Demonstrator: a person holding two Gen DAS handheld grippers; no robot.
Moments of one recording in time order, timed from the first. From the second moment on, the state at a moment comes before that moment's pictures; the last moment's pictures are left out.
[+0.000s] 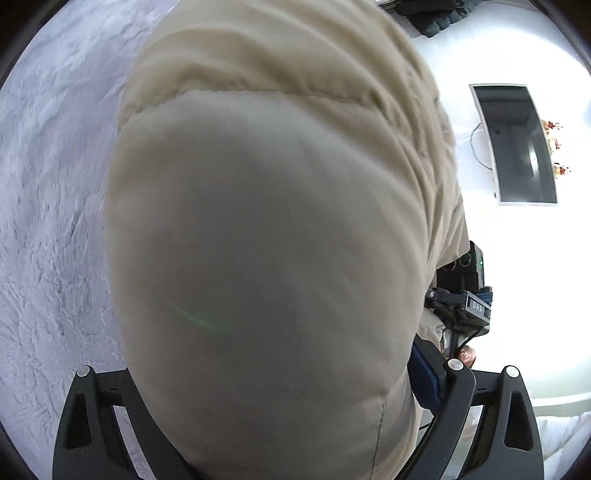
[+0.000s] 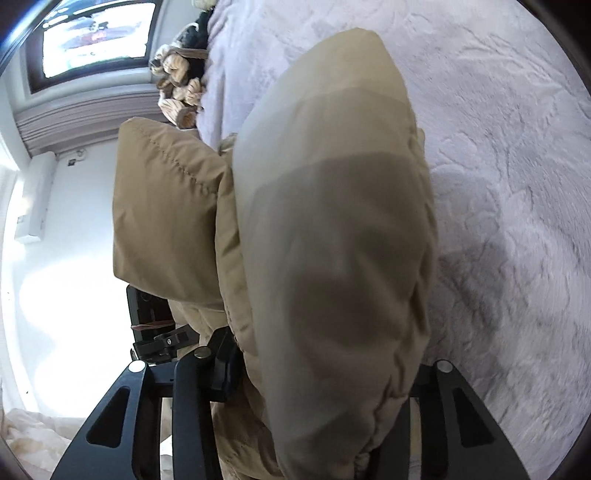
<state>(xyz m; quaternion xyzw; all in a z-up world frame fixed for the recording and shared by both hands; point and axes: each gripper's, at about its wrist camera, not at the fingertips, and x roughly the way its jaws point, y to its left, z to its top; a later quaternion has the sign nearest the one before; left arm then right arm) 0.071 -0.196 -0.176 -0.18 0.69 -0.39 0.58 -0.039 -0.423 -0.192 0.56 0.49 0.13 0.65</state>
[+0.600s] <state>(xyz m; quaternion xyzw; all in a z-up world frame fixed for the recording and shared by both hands) 0.118 -0.109 -0.116 -0.22 0.61 -0.41 0.64 0.022 -0.355 -0.111 0.51 0.43 0.21 0.71</state>
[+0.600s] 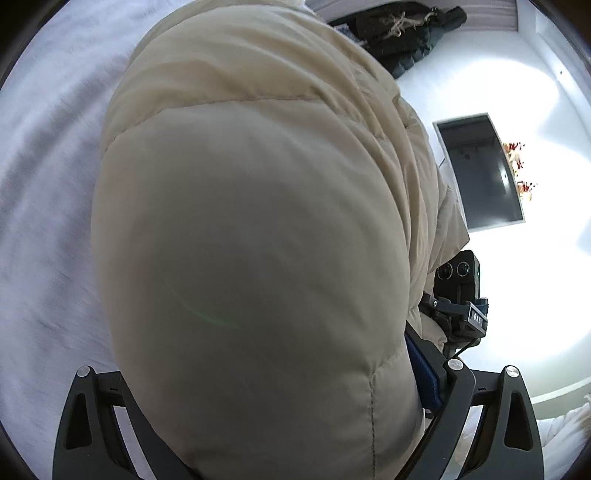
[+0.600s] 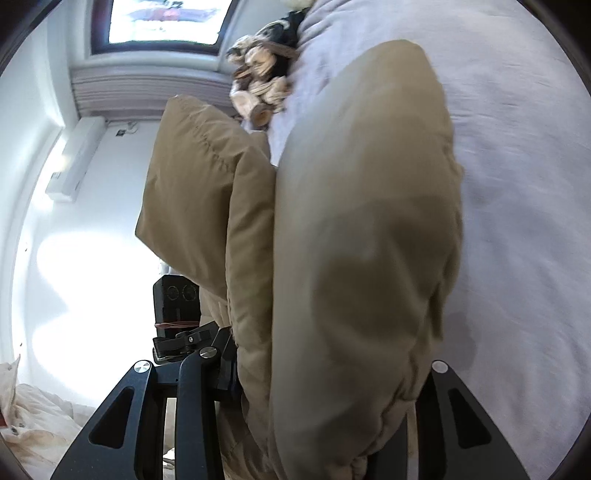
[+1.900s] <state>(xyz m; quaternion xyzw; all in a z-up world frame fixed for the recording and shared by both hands) 0.180 0.042 -0.105 -0.05 0.58 -0.21 0.79 0.144 -0.197 -0.049 0.32 0.48 0.08 0.82</state>
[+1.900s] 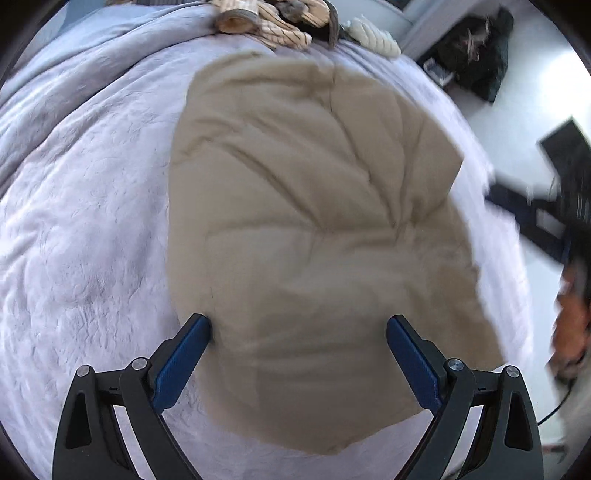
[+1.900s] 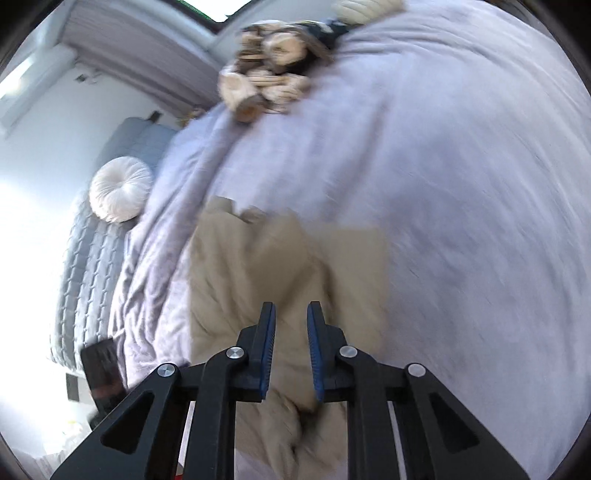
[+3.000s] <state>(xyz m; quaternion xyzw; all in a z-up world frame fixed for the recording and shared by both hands) 0.254 0.035 -0.094 -0.04 0.52 -0.20 0.83 0.139 -0.164 -0.179 0.27 0.60 -0.06 0.75</state>
